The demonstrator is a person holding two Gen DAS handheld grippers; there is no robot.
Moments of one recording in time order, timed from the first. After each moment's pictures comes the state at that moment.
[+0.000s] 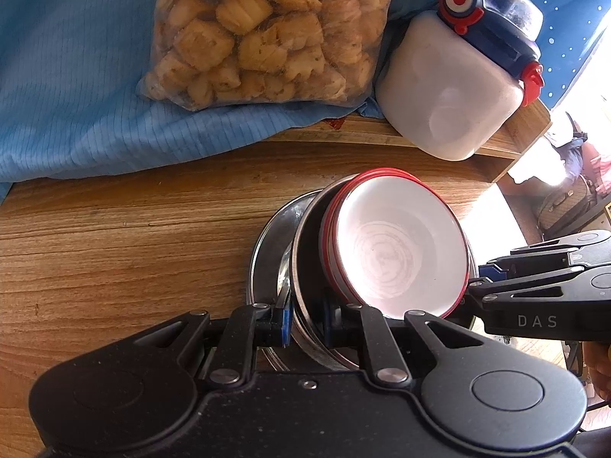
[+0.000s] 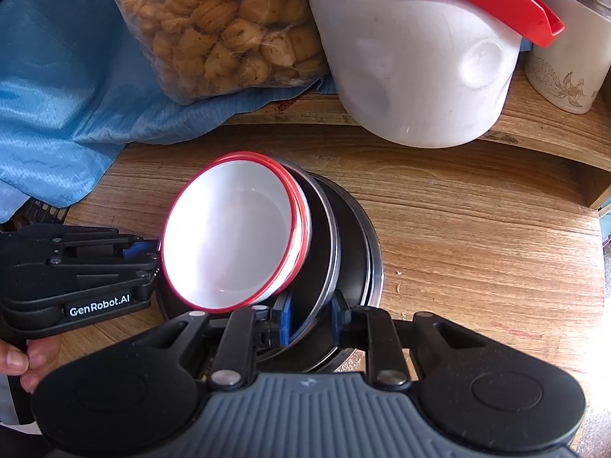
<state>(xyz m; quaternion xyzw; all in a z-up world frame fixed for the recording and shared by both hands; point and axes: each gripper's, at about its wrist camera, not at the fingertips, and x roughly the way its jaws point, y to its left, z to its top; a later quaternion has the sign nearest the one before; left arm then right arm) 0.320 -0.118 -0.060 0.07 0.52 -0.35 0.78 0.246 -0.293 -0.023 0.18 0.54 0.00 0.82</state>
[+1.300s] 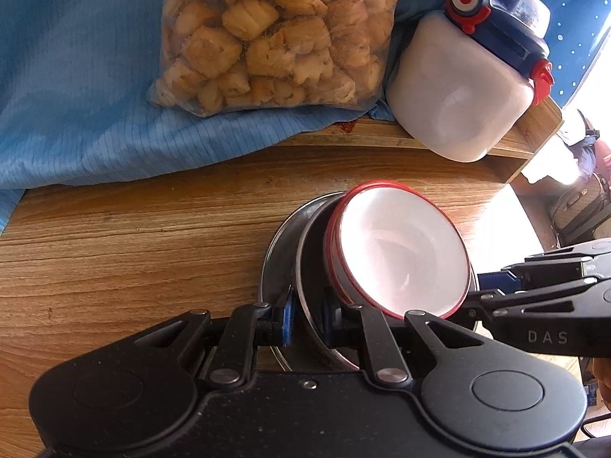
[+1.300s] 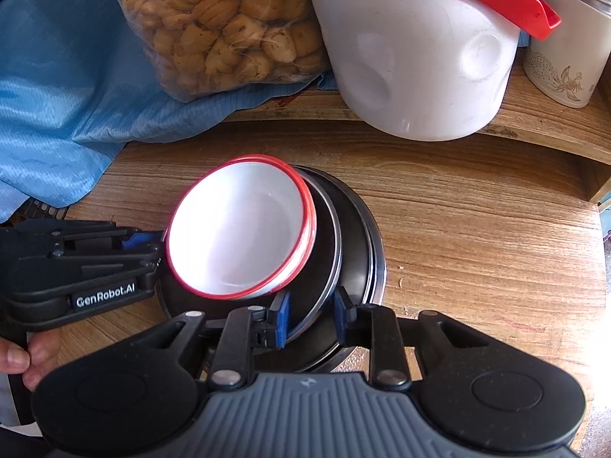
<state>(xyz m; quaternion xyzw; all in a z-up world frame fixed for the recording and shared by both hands) 0.322 -0.121 -0.059 0.09 0.51 -0.33 0.79 0.242 -0.293 -0.023 0.18 0.54 0.00 0.82</state>
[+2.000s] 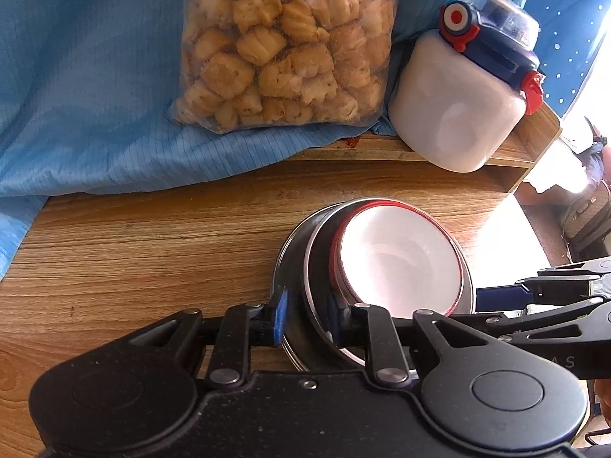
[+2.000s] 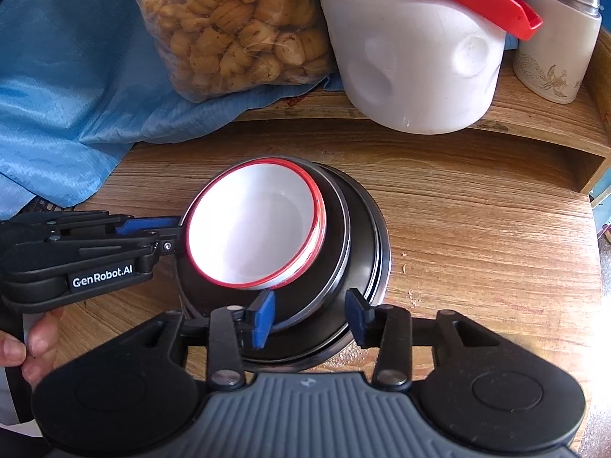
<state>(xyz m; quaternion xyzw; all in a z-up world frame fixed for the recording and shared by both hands) 0.309 -0.111 -0.043 0.09 0.48 -0.32 0.81 0.227 -0.295 -0.016 0.18 0.52 0.00 0.83</state>
